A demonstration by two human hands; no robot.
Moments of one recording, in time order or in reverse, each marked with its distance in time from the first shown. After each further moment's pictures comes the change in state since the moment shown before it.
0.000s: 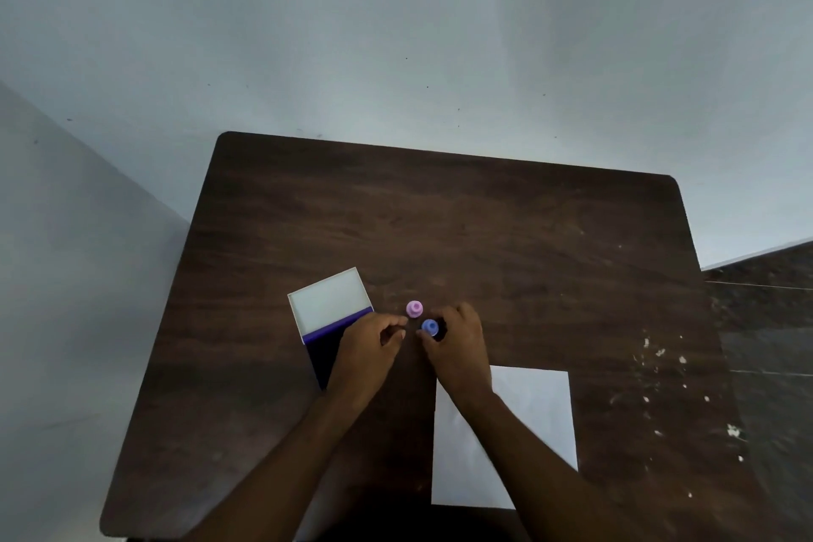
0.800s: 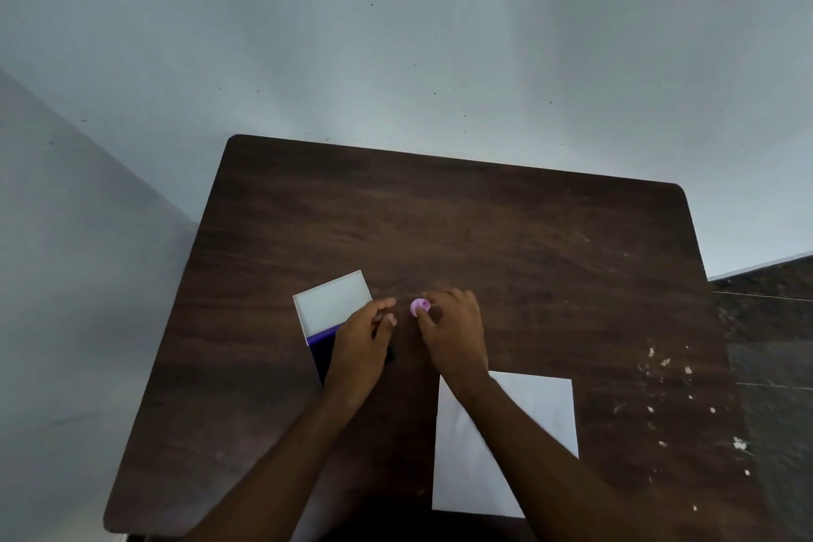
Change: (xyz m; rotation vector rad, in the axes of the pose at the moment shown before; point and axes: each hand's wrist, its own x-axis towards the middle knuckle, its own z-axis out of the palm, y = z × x) left_hand 0.002 0.007 -0.005 -0.158 0.124 -0.243; right_hand 0.008 -0.034 -0.020 0.002 0.080 -0.265
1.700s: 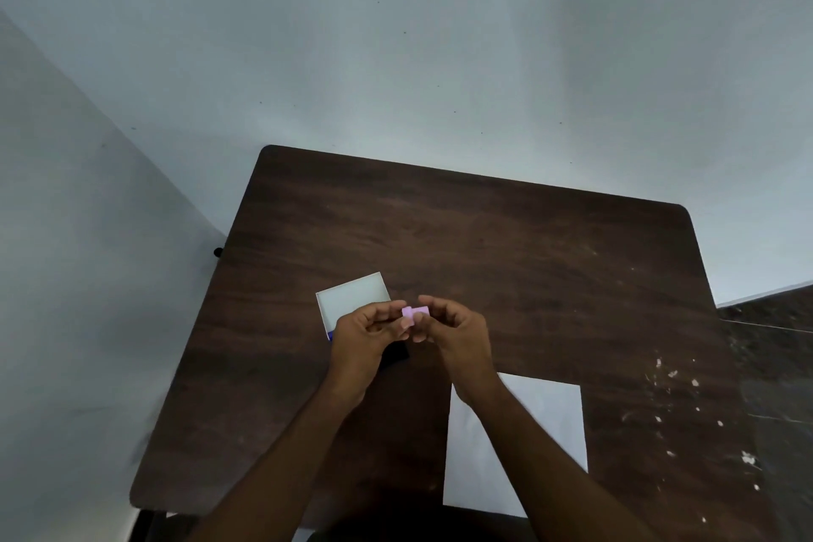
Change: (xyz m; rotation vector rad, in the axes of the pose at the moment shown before) left_hand -0.021 0.005 -0.032 -0.620 -0.090 -0.005; right_hand -0.033 -0.030 -0.012 0.840 -0.110 0.224
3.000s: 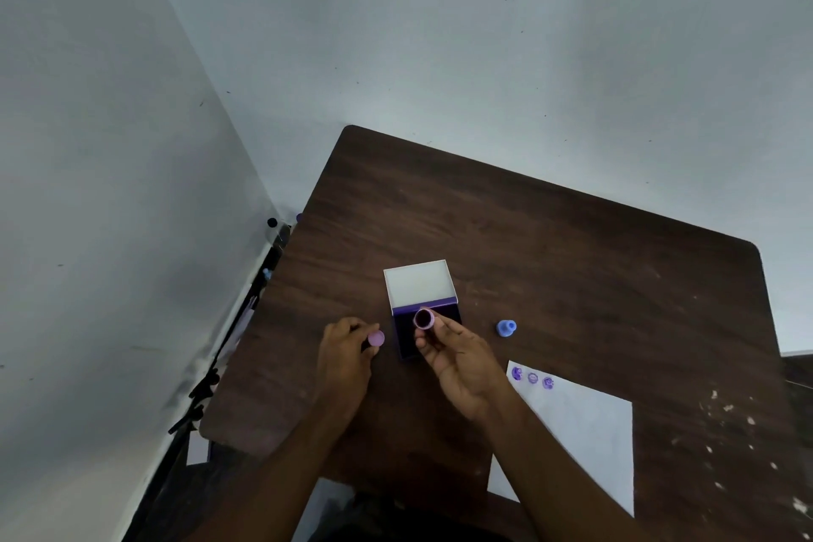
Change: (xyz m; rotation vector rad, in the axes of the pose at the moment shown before) left_hand -0.029 -0.074 -0.118 0.943 0.307 0.223; right_hand -0.041 0.012 0.073 0.664 -0.230 0.493
